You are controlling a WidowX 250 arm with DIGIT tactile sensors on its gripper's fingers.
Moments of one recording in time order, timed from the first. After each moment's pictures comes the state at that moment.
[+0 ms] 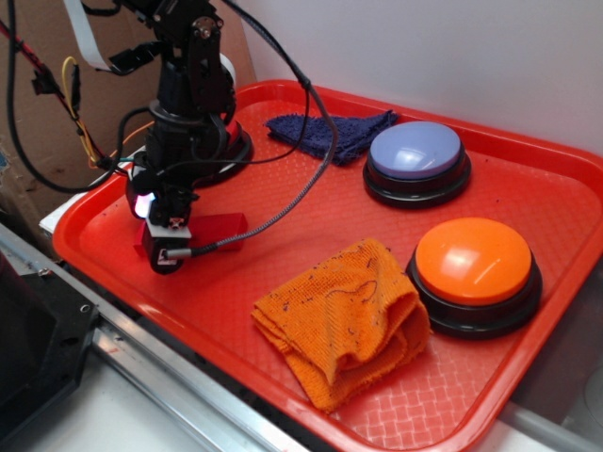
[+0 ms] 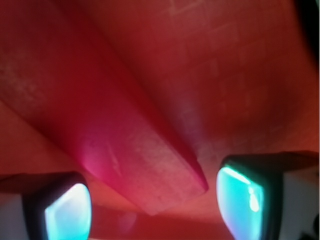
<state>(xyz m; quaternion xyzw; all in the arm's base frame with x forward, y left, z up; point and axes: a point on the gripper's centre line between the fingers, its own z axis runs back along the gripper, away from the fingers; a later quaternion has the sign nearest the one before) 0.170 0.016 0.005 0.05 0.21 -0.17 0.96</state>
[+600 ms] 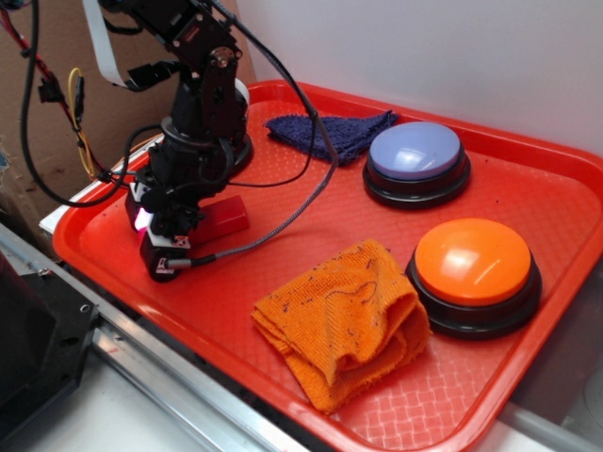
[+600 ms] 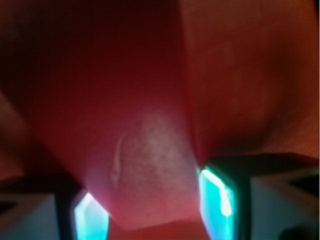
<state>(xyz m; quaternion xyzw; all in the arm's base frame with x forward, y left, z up) 0.168 0.020 -0.007 0.09 0.24 -0.15 0.95</state>
